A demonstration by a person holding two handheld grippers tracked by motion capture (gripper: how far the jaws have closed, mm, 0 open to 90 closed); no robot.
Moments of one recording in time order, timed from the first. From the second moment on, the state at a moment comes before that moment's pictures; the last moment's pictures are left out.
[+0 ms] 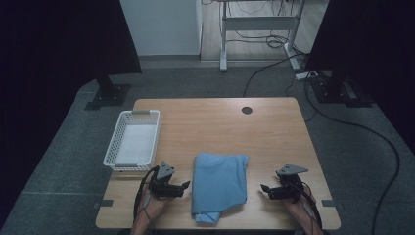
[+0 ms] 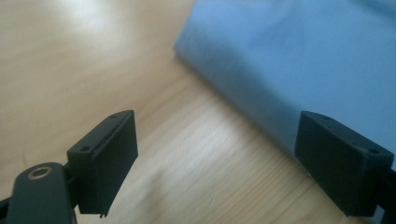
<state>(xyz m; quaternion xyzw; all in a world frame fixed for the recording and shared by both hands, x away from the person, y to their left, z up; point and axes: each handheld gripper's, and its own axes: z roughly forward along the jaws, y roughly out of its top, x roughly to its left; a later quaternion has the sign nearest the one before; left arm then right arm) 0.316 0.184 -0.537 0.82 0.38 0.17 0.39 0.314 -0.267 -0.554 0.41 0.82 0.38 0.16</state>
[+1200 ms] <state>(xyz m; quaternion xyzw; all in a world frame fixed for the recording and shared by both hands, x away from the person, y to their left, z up) 0.310 0.184 -0.555 0.84 0.39 0.17 0.35 0.305 -0.259 -0.550 0.37 0.84 0.37 0.14</state>
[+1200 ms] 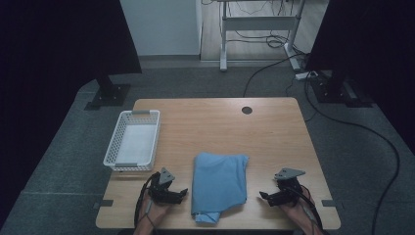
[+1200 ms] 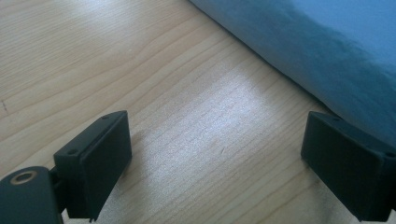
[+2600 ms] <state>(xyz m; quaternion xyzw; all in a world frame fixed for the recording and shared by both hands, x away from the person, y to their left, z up) 0.307 0.188 -0.556 0.83 0.39 0.17 0.35 0.298 -0.150 -0.560 0.25 0.88 0.39 0.11</state>
